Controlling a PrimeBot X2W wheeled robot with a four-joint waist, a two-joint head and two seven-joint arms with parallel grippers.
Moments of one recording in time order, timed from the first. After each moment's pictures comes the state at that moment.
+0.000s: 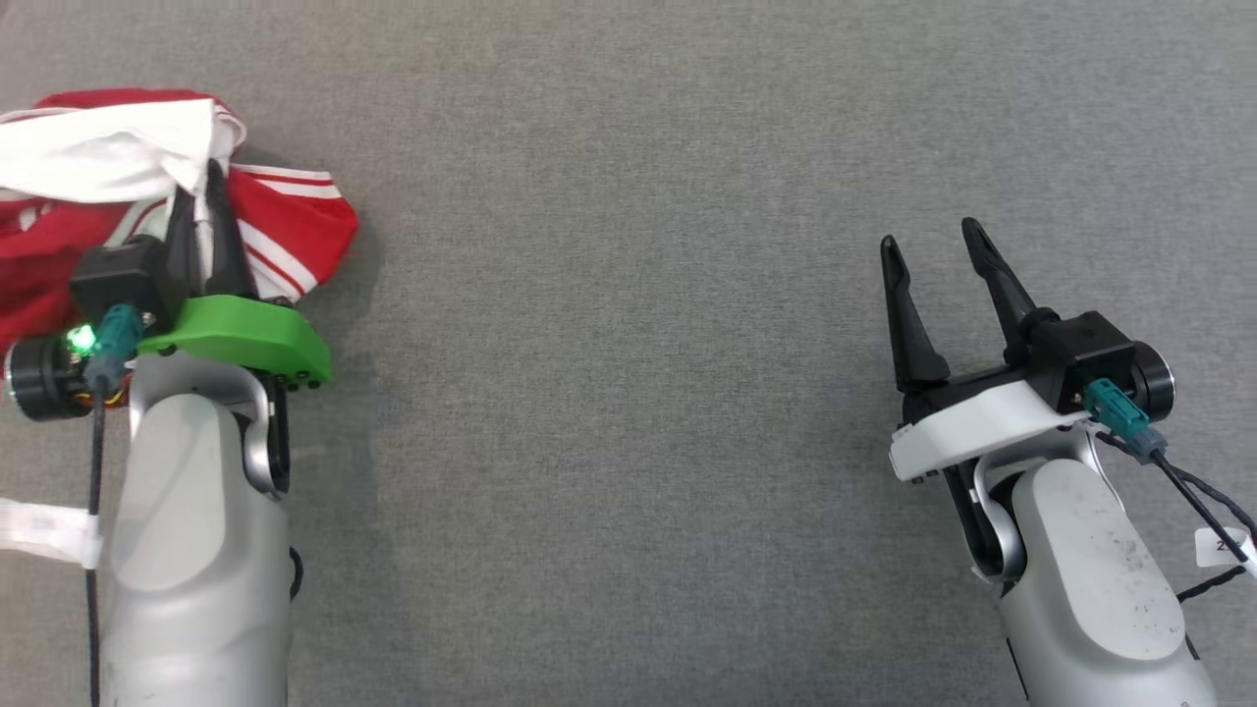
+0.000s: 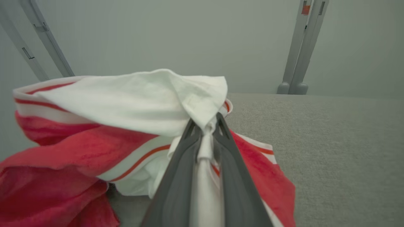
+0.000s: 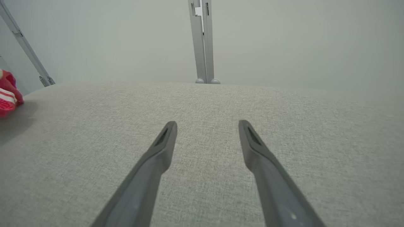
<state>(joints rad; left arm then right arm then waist) -0.64 0.06 0.11 0.61 -0.05 -0.04 -0.26 -0.38 -0.06 0.09 0.27 0.09 0.13 -0.26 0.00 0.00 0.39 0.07</state>
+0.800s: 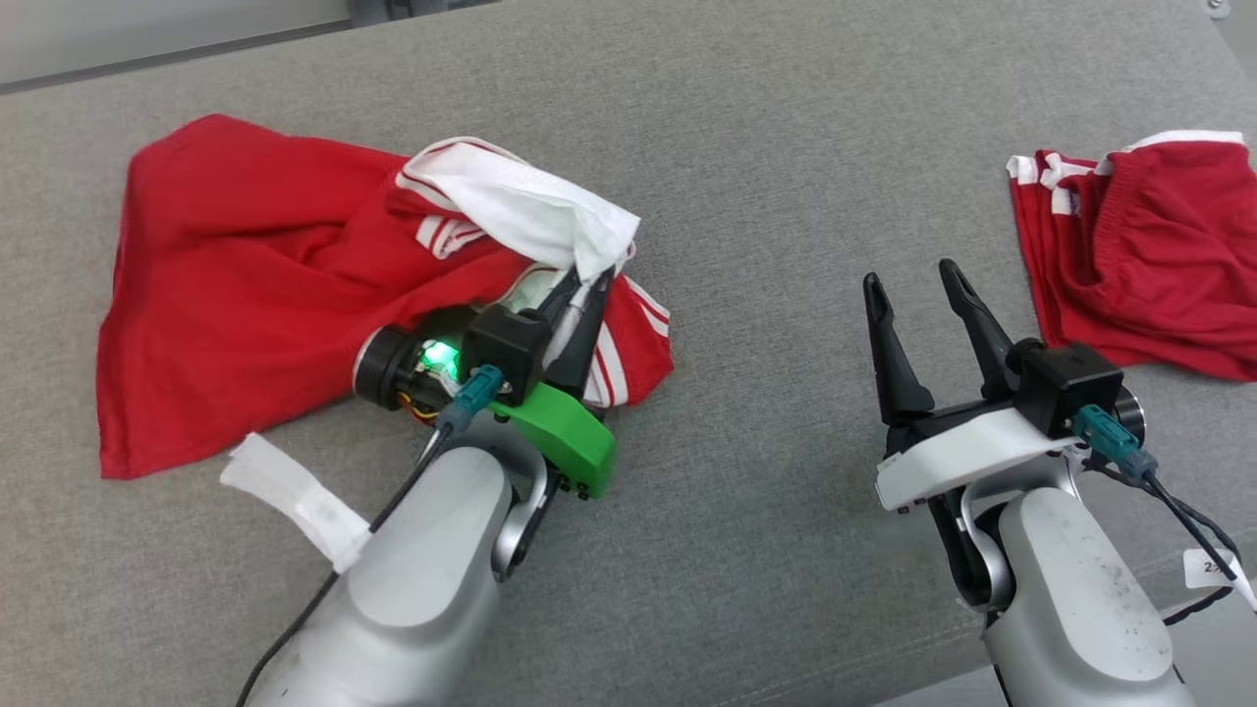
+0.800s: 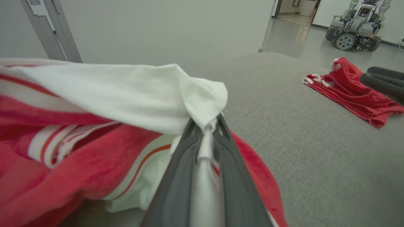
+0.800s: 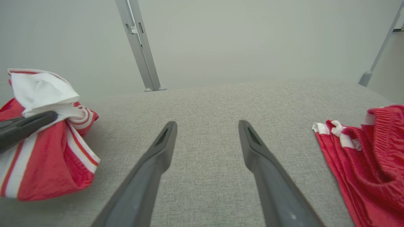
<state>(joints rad) -0.63 0.05 -0.61 0.60 -0.33 -0.02 -0.26 -0.34 -0.05 0.12 0.29 0.18 0.13 -0.26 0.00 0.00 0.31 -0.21</state>
